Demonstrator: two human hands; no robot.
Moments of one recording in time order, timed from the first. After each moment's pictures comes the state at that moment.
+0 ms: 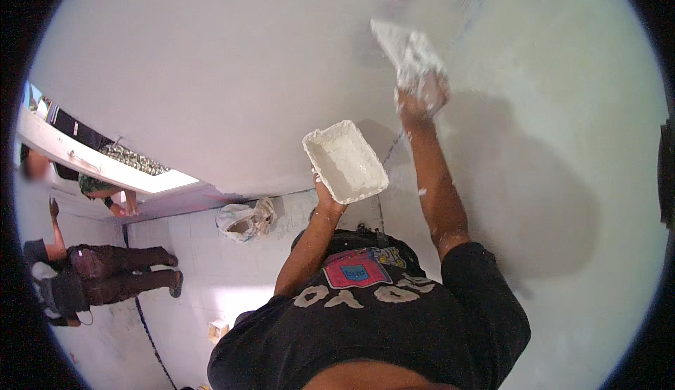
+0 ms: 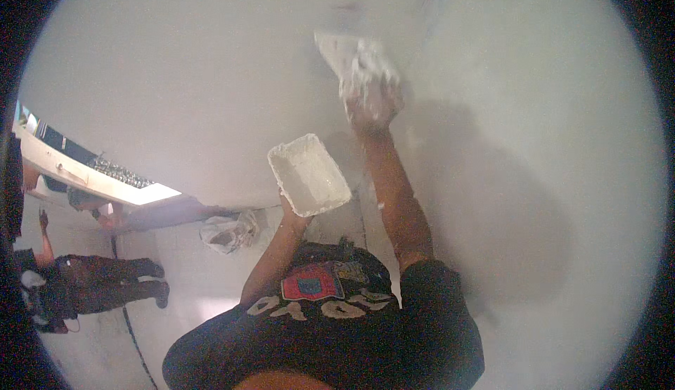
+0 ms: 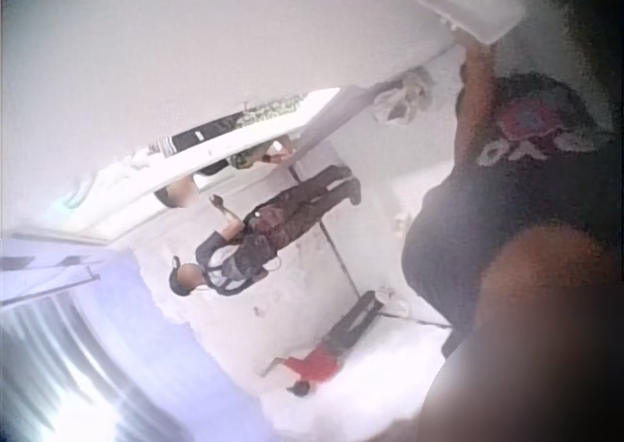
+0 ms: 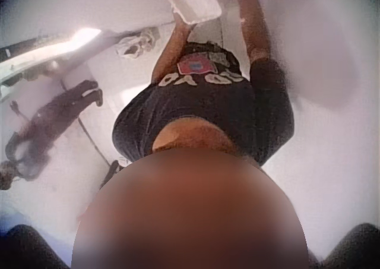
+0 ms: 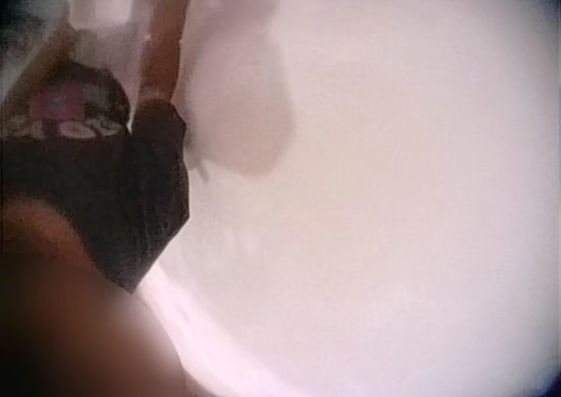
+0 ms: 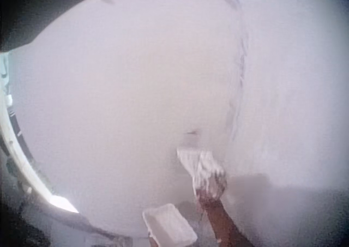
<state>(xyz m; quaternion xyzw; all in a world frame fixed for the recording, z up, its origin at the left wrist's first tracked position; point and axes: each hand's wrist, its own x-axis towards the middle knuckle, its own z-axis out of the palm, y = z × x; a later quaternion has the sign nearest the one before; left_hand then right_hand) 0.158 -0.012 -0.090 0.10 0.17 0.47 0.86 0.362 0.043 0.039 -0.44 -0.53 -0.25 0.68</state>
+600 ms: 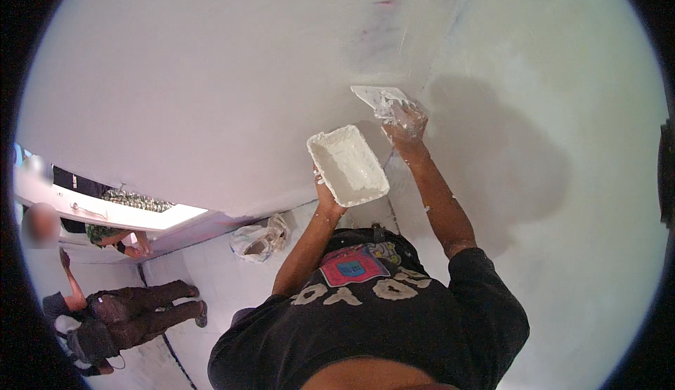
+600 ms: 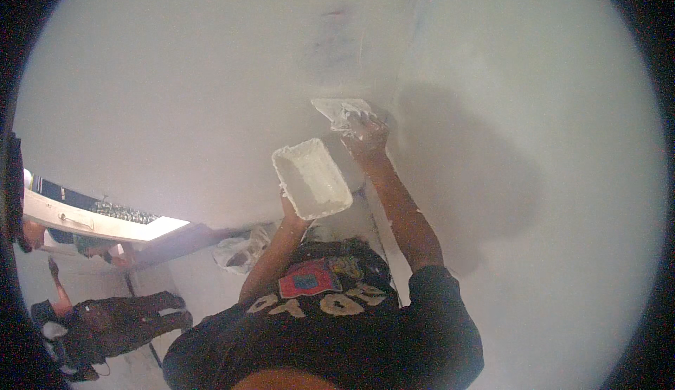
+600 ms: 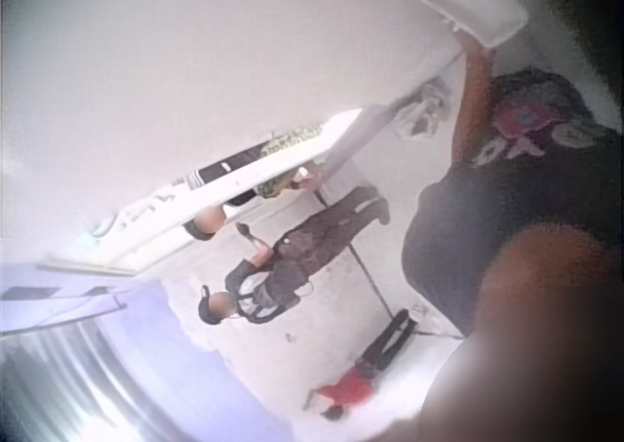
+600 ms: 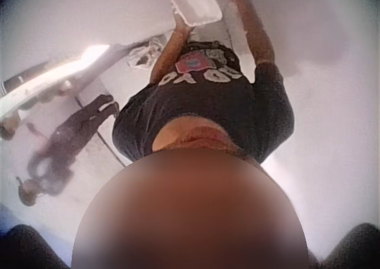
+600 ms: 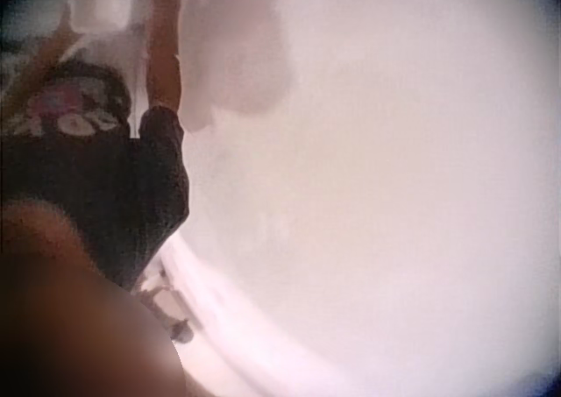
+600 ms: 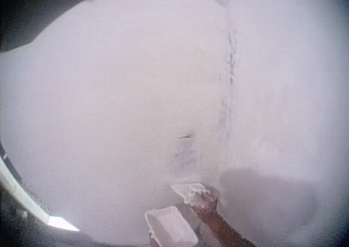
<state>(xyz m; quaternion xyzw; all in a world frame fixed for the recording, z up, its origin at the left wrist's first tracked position) 0.156 0.013 -0.085 0.10 0.17 0.36 0.91 0.378 0.010 -0.076 -0.62 -0.63 -0.25 0.38</state>
